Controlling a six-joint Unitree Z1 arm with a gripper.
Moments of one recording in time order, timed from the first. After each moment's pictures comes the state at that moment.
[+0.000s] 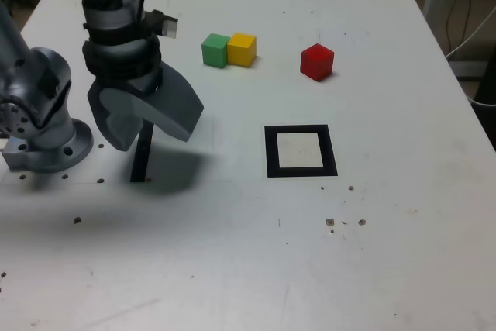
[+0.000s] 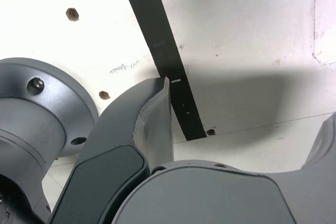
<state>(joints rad) -0.12 1.40 -0.67 0.87 0.01 0.13</state>
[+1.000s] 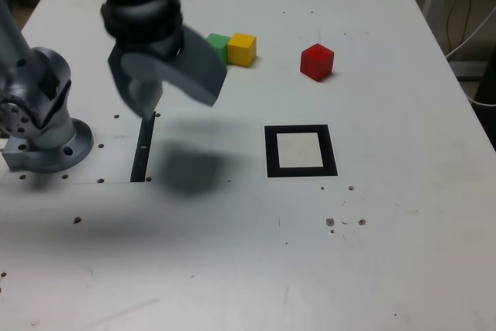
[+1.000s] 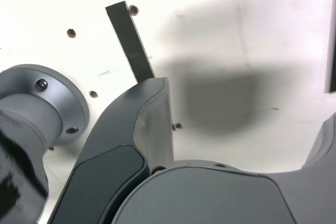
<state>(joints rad) -0.11 1.44 -0.95 1.10 0.07 0.11</state>
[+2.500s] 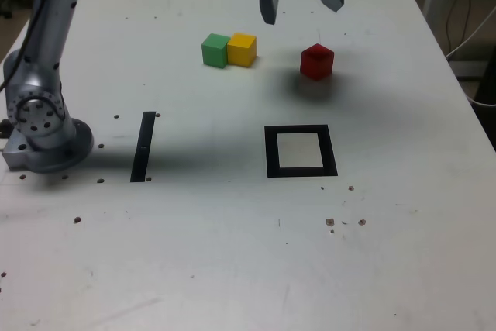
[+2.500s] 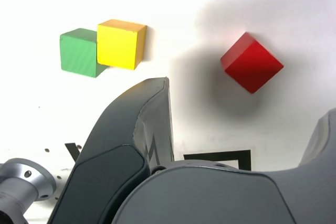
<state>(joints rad) 0.37 2.08 -1.90 1.44 0.16 0.53</state>
